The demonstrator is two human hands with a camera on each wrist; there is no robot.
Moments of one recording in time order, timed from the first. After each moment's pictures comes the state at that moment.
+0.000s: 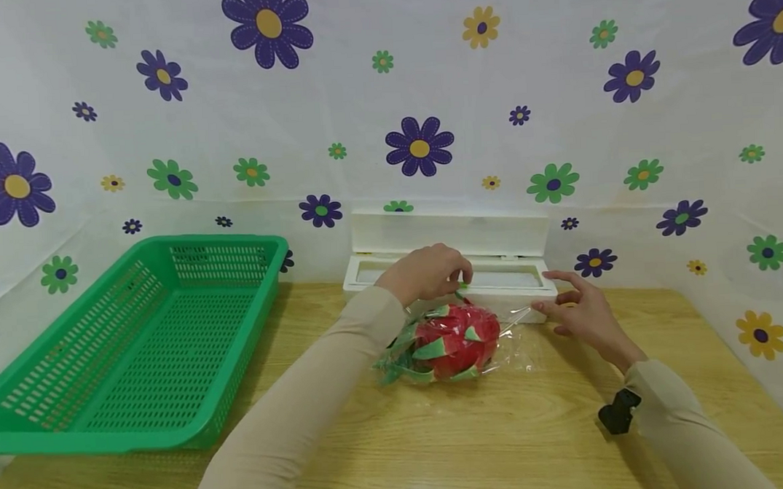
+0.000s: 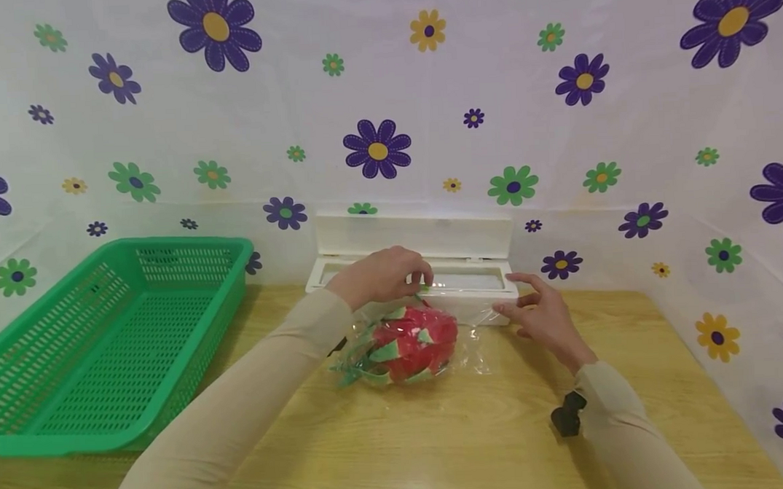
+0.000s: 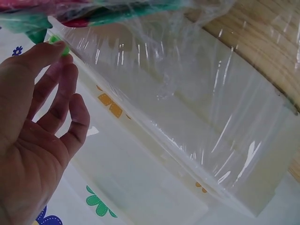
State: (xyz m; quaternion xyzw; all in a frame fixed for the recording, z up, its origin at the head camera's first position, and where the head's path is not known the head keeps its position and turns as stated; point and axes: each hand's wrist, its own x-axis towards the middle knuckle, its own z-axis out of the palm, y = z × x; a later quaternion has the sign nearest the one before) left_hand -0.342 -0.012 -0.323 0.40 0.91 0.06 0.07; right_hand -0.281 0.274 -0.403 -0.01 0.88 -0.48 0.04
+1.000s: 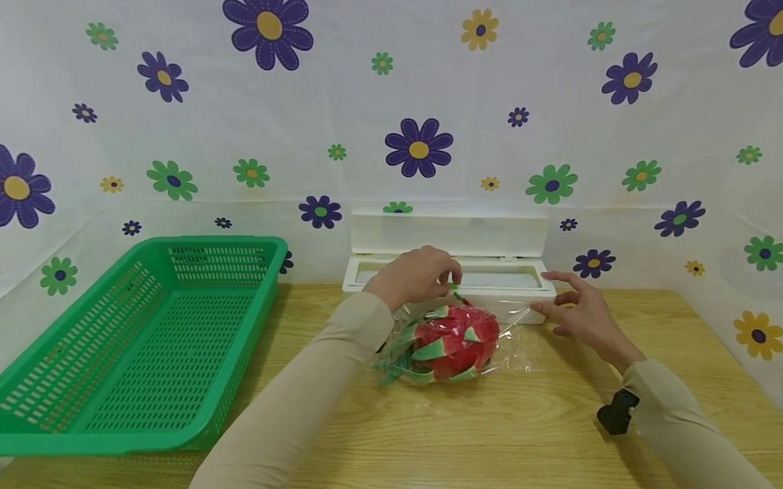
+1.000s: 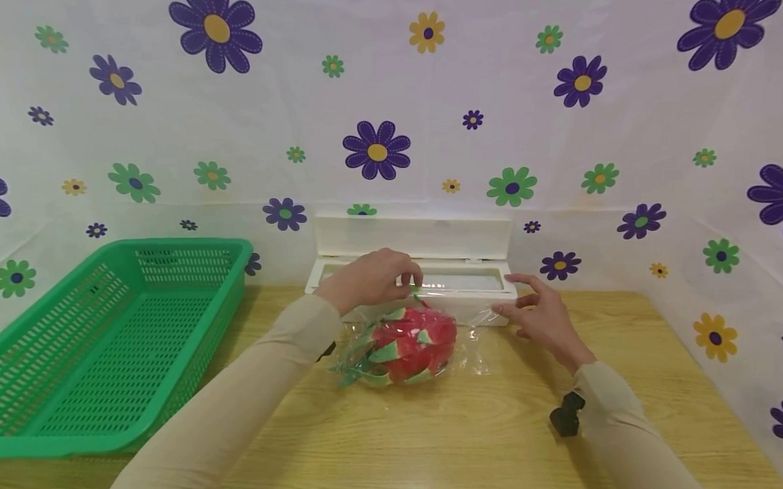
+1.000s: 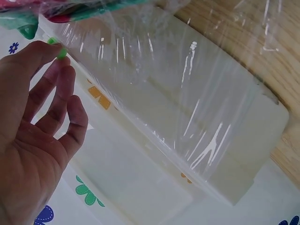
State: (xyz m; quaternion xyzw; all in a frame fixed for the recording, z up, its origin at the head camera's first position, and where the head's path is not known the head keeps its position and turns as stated) left_hand -0.337 -0.027 -0.327 0.39 0.92 0.07 0.05; right_hand -0.279 0.272 -0.401 -0.02 0.88 -0.48 0.03
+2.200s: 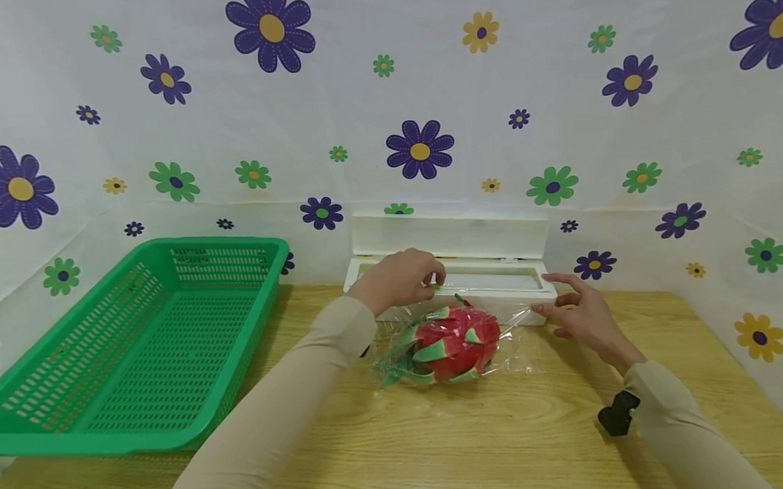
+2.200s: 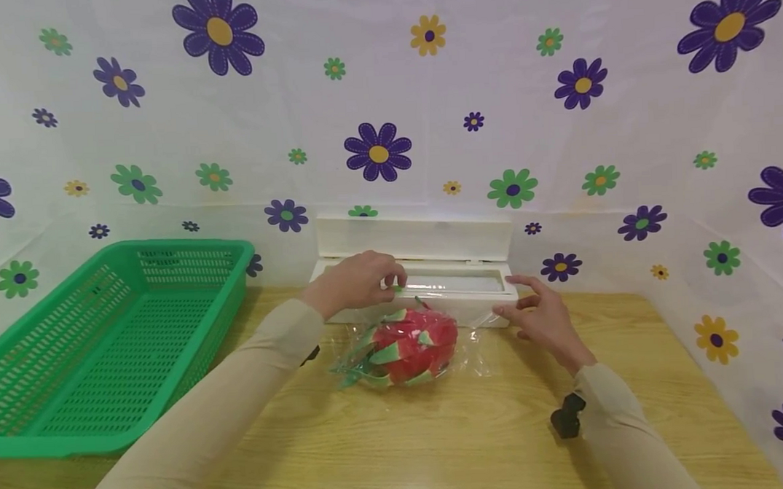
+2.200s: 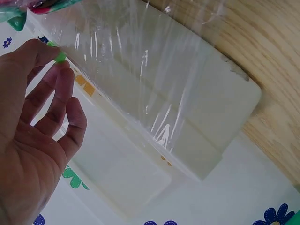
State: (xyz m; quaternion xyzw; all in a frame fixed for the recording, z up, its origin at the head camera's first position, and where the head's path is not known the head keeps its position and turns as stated) left_hand -0.337 -0.049 -0.331 0.37 0.93 0.07 0.04; right_hand -0.280 0.271 -0.401 -0.01 0.88 -0.48 0.03
